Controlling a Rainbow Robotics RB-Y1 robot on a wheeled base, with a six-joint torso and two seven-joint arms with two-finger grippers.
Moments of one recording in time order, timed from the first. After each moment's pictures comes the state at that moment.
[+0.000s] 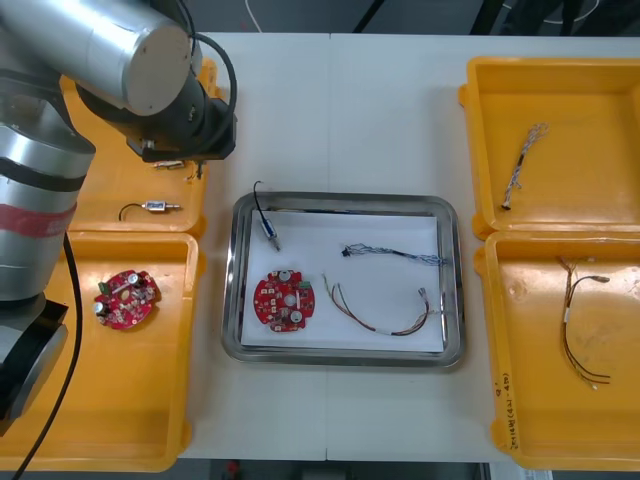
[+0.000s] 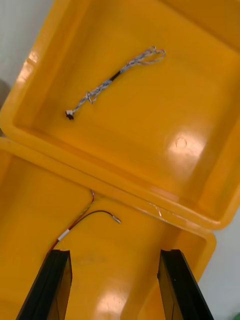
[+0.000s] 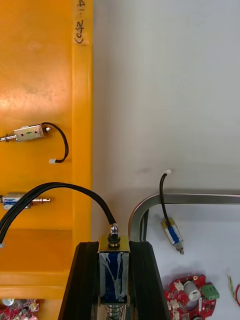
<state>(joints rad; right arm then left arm) -0.25 -0.76 -0.48 -2.29 -0.85 1.92 1.76 -0.81 0.42 -0.20 -1.82 0.40 1.88 -0.97</state>
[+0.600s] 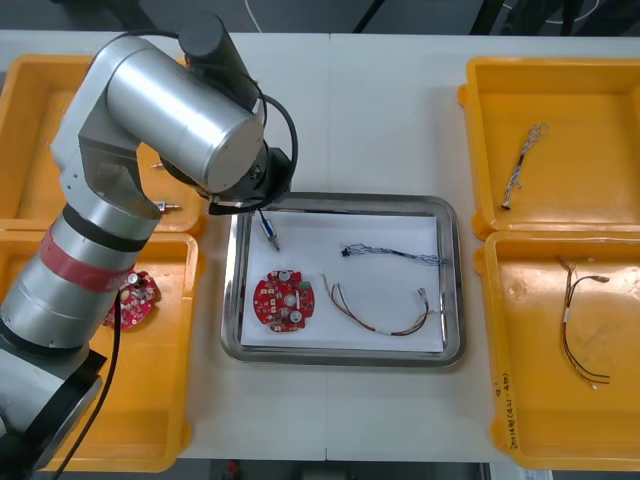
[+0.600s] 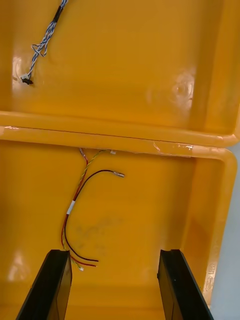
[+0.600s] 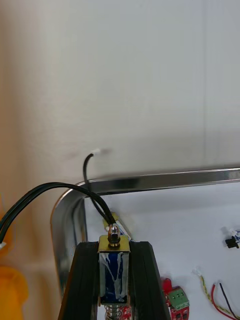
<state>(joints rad) -0.12 -0.74 -0.56 -2.28 -0.85 1.92 1.51 -0.72 0.32 -0.34 -1.82 0.33 1.72 -0.97</state>
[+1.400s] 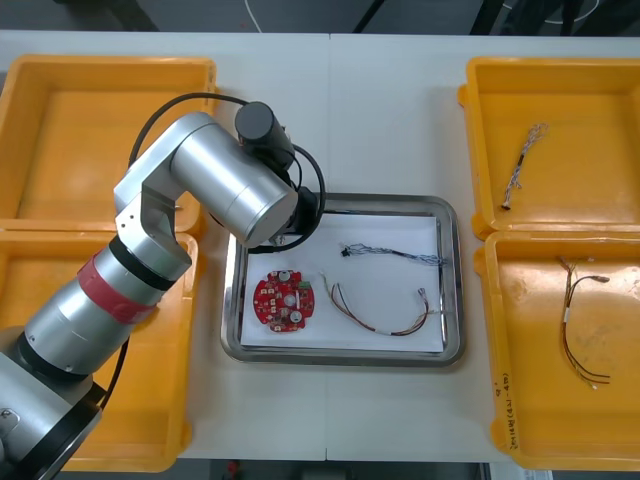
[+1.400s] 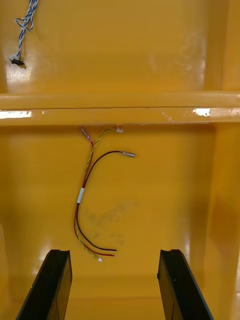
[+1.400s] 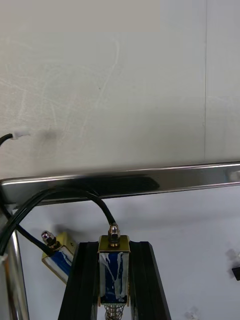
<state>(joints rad) -0.06 -0.67 -0.58 -2.27 -0.84 1.92 1.47 -0.67 0.32 -0.51 -1.68 0.31 1.49 -0.85</state>
